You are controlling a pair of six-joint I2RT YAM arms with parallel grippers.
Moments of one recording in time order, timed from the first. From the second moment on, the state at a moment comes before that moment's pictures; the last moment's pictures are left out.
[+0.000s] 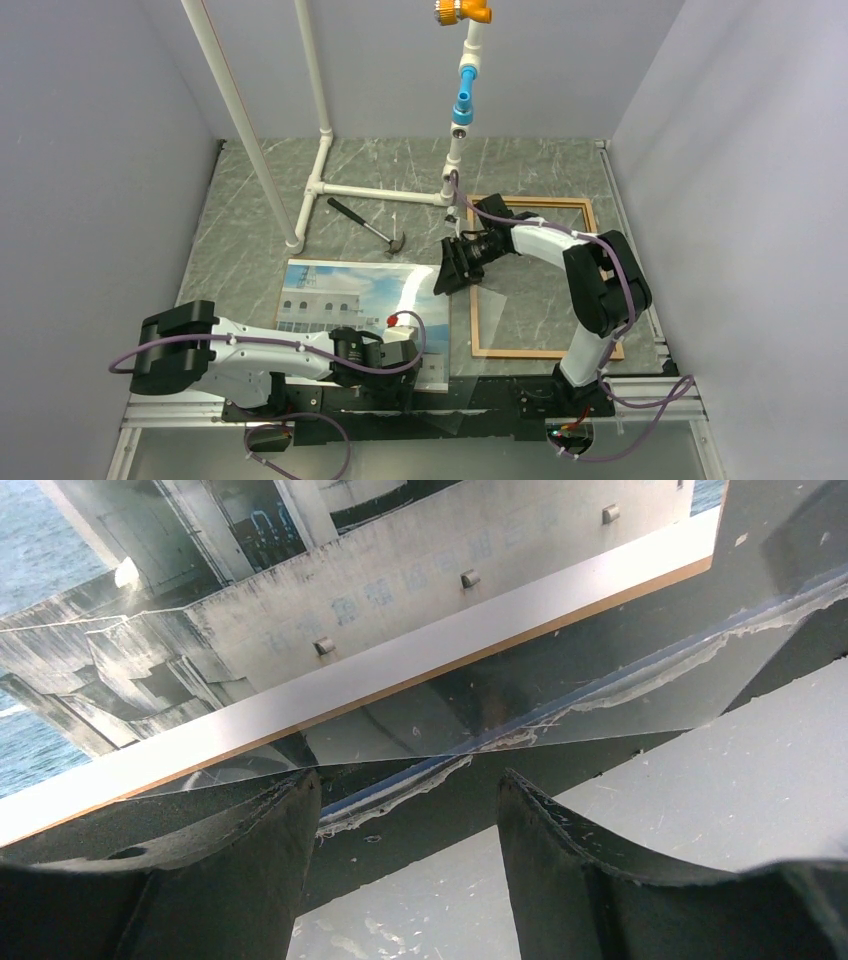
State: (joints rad) left arm -1.44 1.32 0.64 -0.53 -0.01 -1.14; right arm 0.42 1.76 1.03 -0.48 -0.88 0.17
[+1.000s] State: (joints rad) left arm -1.45 1.11 0.76 -0.68 -0.24 -1.06; right arm 0.44 1.42 0.90 -0.54 -0.70 0.36
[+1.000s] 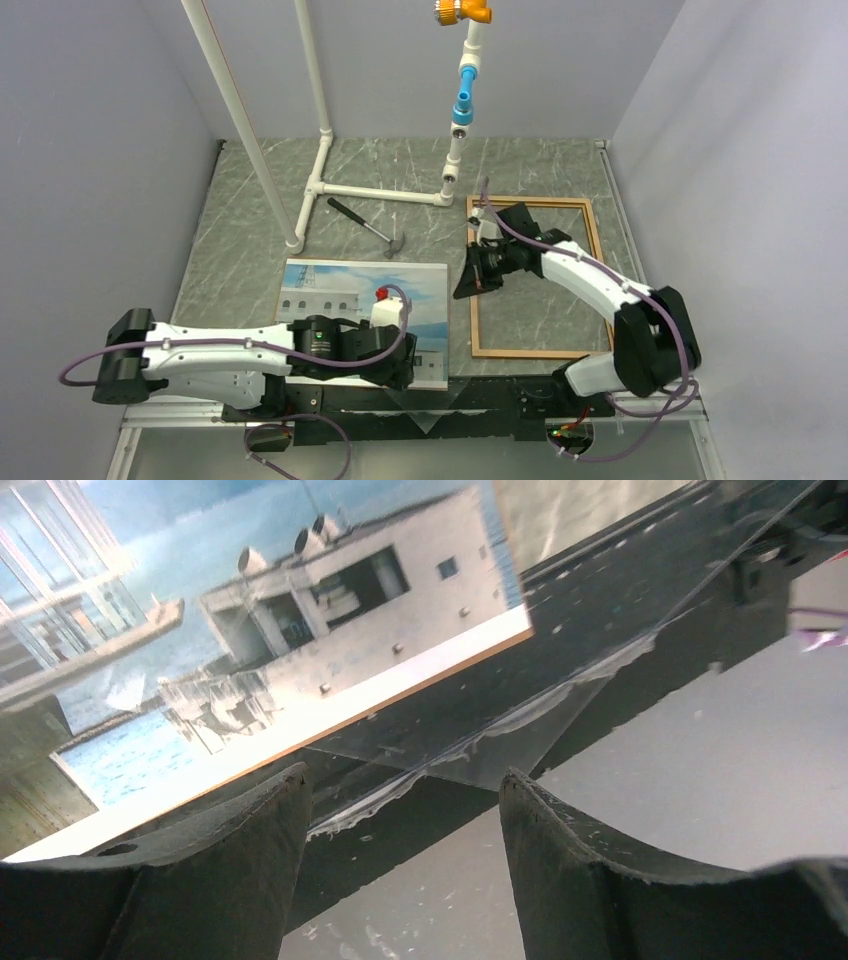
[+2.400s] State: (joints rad) left arm -1.04 1.24 0.77 -0.64 -0.16 -1.02; right arm 0.21 1.00 0.62 -0.63 -0.06 0.67
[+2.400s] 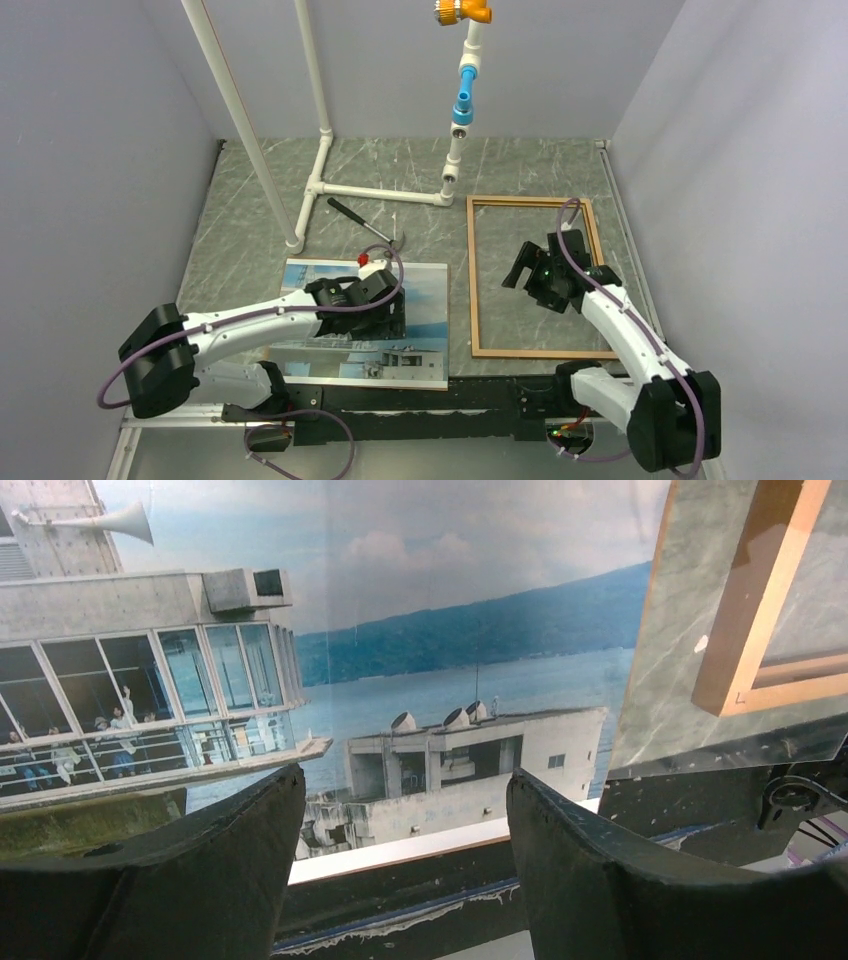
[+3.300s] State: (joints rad) left arm -0.85 1.31 0.62 -0.35 0.09 -0.89; right arm -0.18 1.56 0.55 -0.18 -1.00 0.44
